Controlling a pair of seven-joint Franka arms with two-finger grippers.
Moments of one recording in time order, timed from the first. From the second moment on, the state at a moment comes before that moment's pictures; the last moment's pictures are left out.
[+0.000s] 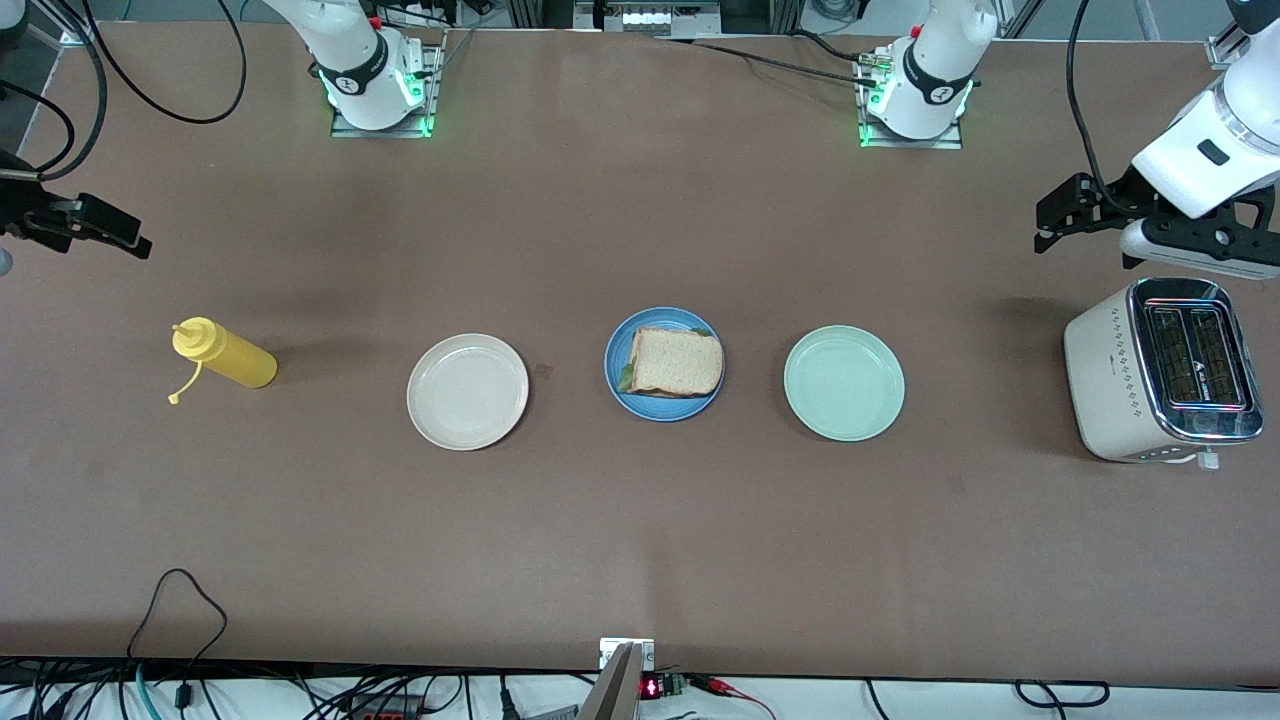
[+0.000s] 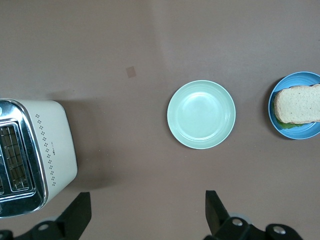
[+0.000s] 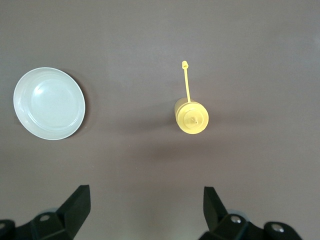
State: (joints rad) left arm -0.05 -0.06 -0.03 -1.70 -0.03 1.67 0.10; right arm 0.01 -0.03 -0.13 -1.73 0.01 1.66 -0.04
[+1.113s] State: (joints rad) left arm -0.05 -0.05 -0.03 -1.71 -0.03 1.67 0.10; right arm 0.01 -0.05 -0.13 -1.72 0.01 1.64 -0.05
